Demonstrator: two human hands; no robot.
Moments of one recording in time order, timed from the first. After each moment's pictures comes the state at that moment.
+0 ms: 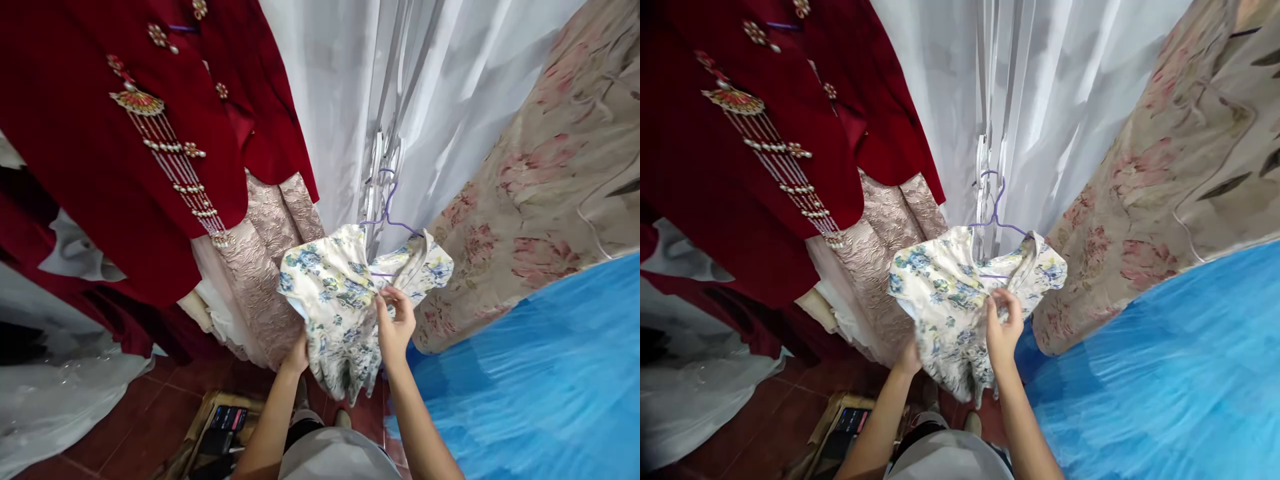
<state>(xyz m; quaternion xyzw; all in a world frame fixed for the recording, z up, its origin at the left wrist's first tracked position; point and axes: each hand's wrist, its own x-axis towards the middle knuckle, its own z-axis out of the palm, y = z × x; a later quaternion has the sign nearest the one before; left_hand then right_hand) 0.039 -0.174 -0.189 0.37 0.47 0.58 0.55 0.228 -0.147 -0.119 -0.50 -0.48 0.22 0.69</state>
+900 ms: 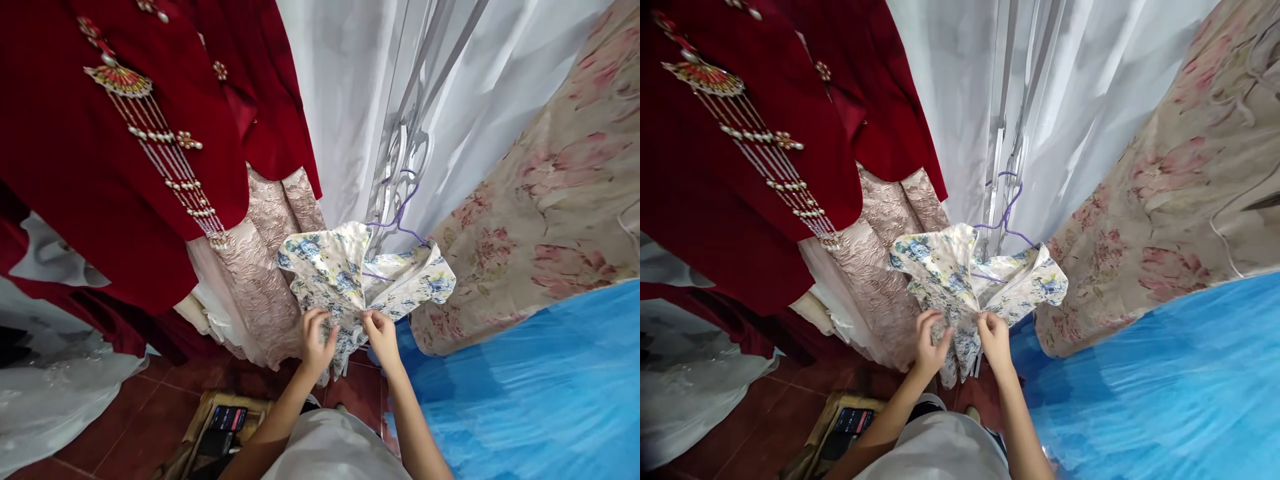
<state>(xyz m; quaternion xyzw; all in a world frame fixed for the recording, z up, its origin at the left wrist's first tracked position) 0.041 -0.164 -0.200 0.61 0.52 0.60 0.08 0.212 -0.133 -0.169 -0.52 -0.56 0.43 0.48</state>
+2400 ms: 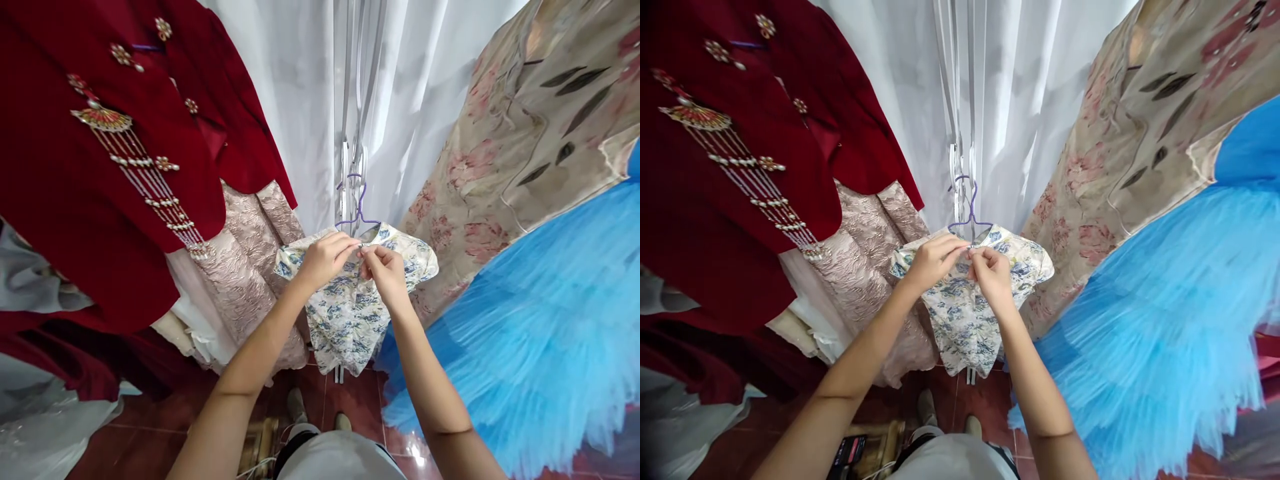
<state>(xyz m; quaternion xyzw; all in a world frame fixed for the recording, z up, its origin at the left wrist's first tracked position) 0.078 -0.085 0.018 0.85 0.29 0.45 0.00 0.238 -0.118 0.004 -0.41 -0.54 0.40 0.61</state>
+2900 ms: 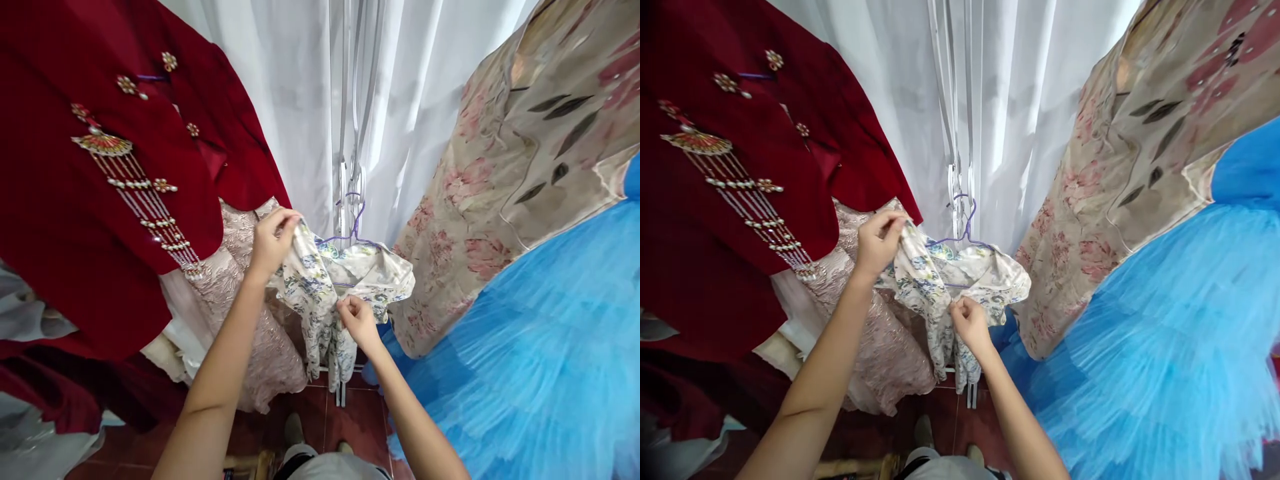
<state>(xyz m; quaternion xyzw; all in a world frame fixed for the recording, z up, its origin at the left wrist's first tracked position) -0.001 -0.035 0.062 0.74 0.33 0.59 -0.01 0.204 -0.117 -0.095 -0.46 -0.56 0.44 0.54</state>
